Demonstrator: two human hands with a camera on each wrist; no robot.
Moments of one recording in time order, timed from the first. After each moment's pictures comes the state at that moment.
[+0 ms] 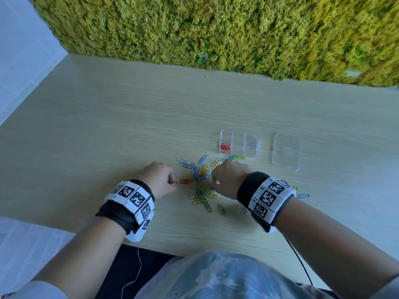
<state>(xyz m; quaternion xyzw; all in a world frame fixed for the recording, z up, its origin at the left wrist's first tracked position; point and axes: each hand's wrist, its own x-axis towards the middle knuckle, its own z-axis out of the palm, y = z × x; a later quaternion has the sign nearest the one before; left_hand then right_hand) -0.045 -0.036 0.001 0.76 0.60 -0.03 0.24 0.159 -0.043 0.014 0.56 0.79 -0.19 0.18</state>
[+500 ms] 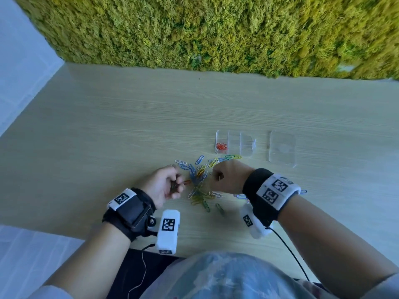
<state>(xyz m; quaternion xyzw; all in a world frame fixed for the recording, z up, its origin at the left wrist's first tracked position) -0.019 -0.048 0.005 0.27 0.57 0.29 0.73 0.176 -0.044 0.013 0.59 0.73 -0.35 0.05</state>
